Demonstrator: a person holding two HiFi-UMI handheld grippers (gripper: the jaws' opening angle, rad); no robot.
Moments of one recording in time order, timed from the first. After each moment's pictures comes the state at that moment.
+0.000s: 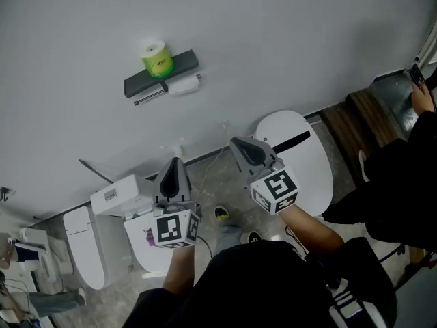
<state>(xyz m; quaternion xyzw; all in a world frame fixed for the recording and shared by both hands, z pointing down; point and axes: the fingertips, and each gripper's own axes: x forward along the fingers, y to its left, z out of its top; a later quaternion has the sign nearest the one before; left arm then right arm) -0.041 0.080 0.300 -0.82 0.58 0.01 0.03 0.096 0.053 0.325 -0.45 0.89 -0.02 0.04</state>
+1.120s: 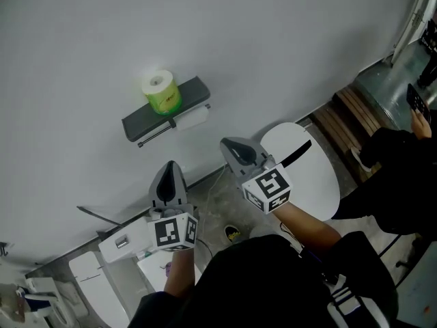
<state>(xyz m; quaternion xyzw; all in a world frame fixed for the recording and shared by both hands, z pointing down) -0.115 -0.079 0.292 -0.85 0.52 0.03 0.01 0.015 -0.091 0.309 -0.51 0.86 -0.01 0.02</state>
